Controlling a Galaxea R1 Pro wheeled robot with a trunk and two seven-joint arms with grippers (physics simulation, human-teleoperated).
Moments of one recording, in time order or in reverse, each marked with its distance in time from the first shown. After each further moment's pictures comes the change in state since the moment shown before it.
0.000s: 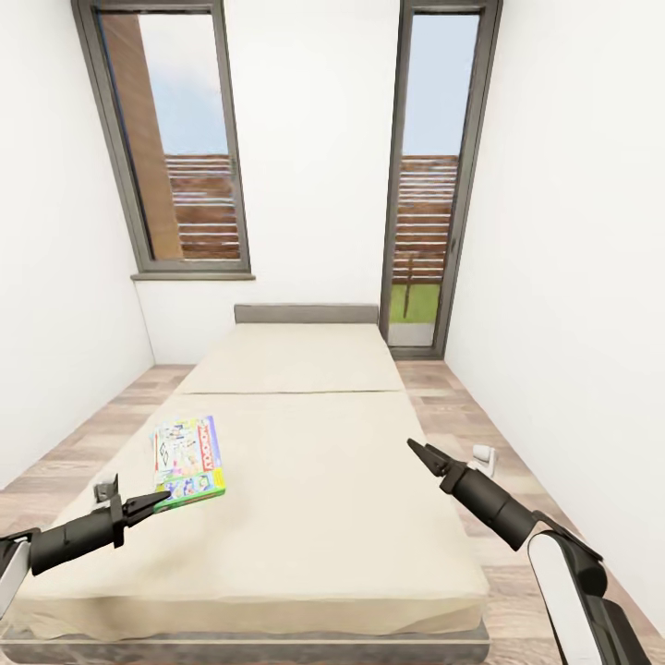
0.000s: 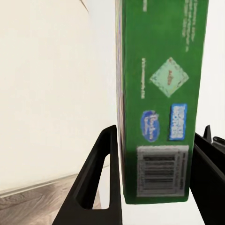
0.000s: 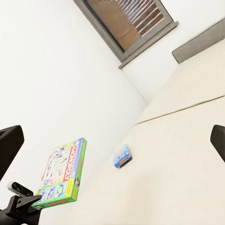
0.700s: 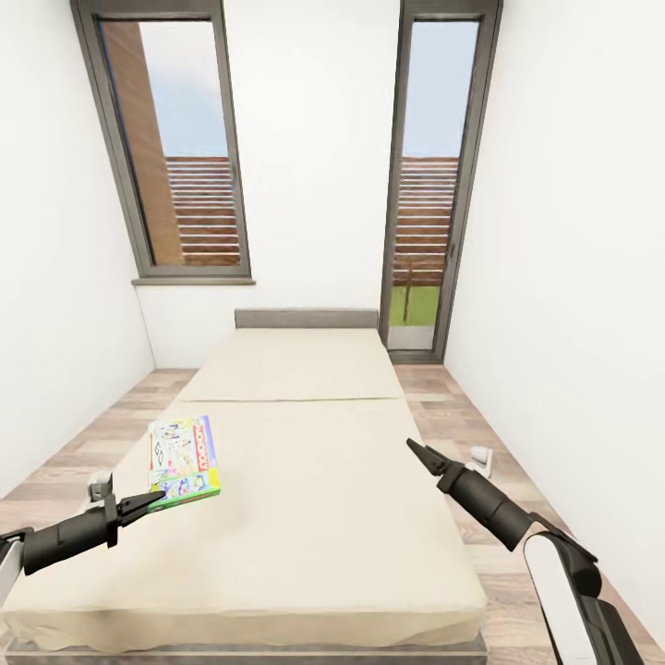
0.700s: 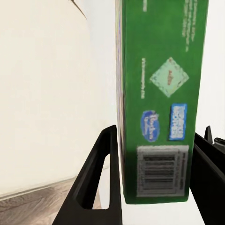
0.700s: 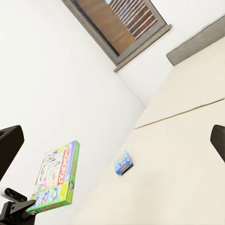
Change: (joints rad) left arm 0.000 0.018 0.002 0.000 -0.001 -0.005 0.005; right arm 0.000 0.015 -0.002 0.013 -0.010 -0.003 -0.041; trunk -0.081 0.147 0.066
